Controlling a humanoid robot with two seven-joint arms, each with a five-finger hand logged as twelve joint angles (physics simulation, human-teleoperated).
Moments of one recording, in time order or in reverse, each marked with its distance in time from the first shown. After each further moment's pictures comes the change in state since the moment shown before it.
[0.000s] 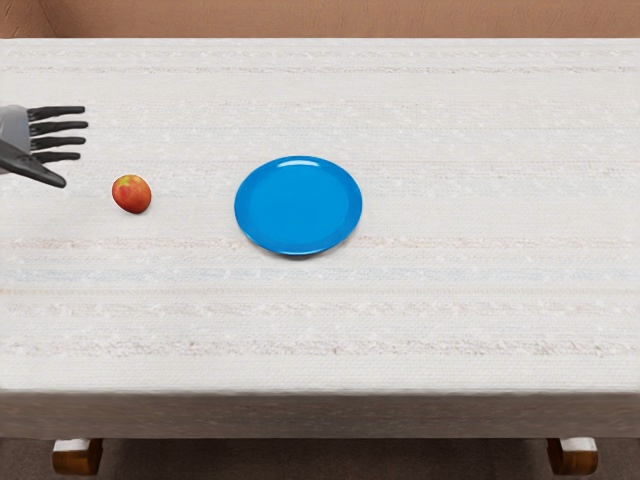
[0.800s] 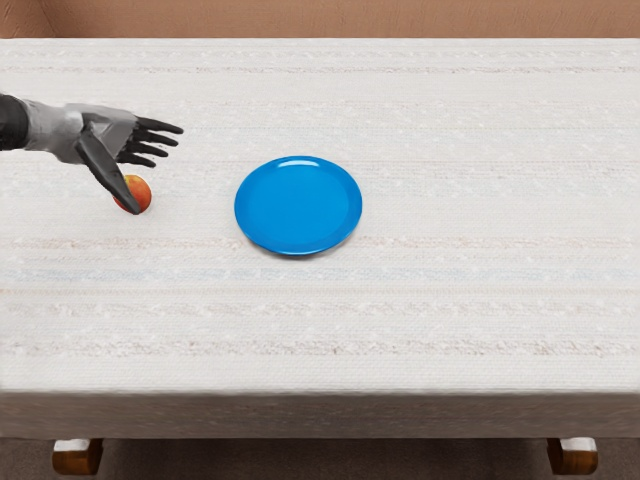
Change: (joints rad) left arm -0.414 -0.221 0.570 -0.039 0.099 0.000 -0.109; right arm -0.014 0.000 0.001 -0.002 0.003 -0.005 0.002
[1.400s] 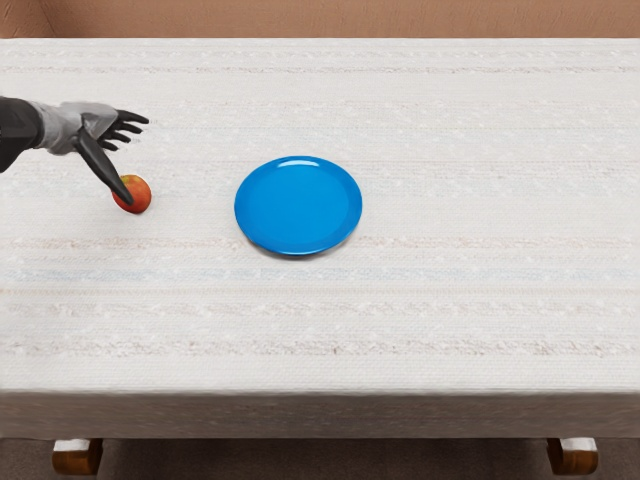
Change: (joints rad) left arm -0.017 -0.121 0.178 0.071 0.064 0.343 -0.015; right arm 0.000 0.000 0.000 0.000 0.000 0.000 0.000
